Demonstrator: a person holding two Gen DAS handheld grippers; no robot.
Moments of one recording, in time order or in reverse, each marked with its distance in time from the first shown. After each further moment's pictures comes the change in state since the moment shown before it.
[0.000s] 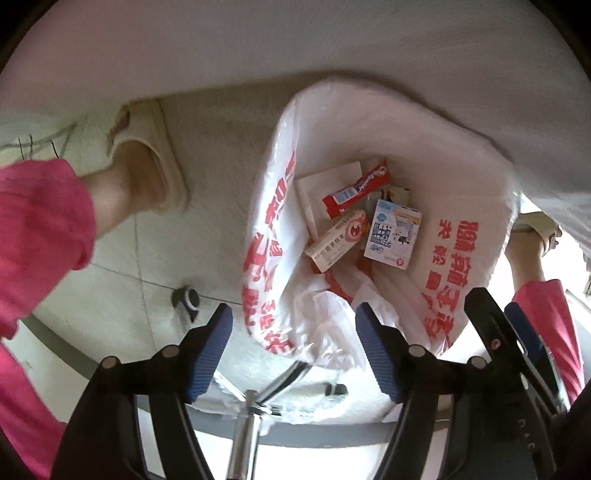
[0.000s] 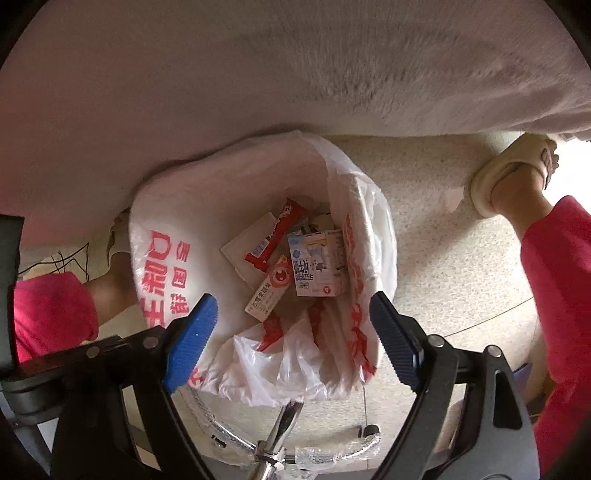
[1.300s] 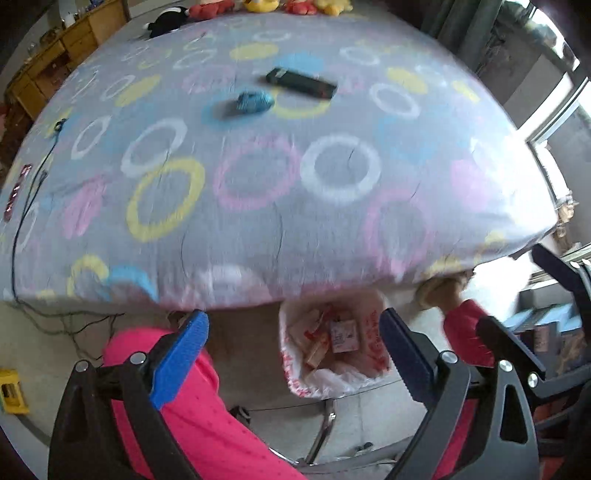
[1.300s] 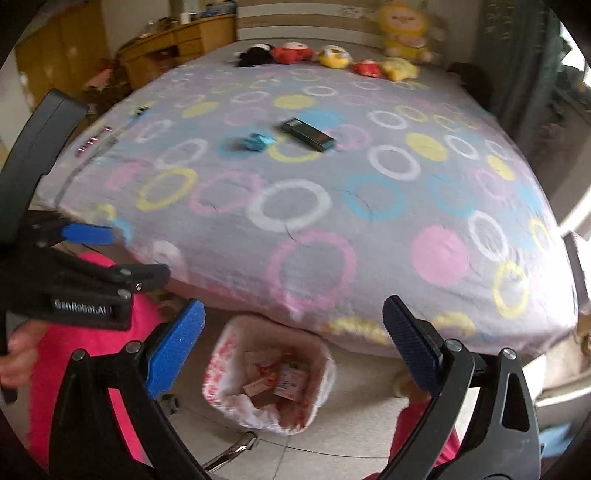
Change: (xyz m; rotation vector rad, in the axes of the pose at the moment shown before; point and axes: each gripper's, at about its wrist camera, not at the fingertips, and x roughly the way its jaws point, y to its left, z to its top) left arm -0.301 0.021 -0.068 0.312 -0.614 -0.098; right arm -0.289 0.089 -0.015 -0.522 -0.565 -0.018
